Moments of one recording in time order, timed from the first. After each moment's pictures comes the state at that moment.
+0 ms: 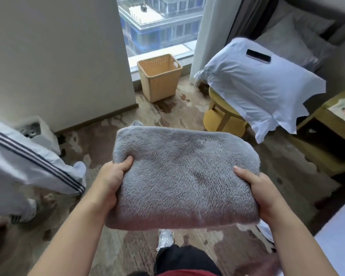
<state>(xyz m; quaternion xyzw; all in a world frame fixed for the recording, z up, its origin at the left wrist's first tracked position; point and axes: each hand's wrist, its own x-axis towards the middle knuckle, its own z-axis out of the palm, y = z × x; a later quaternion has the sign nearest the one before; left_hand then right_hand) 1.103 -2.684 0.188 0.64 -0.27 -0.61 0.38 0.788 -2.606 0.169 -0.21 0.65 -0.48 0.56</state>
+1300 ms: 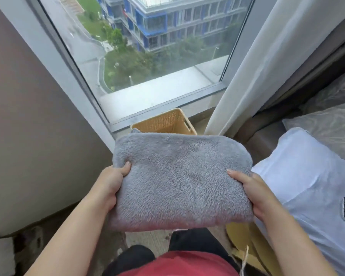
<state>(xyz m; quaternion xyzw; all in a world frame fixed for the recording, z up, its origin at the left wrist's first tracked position) 0.999 -3.580 0.142 0.68 -0.21 -0.62 0.33 0.672 -3.519 0.129 -0.19 0.67 -0.42 0.59</state>
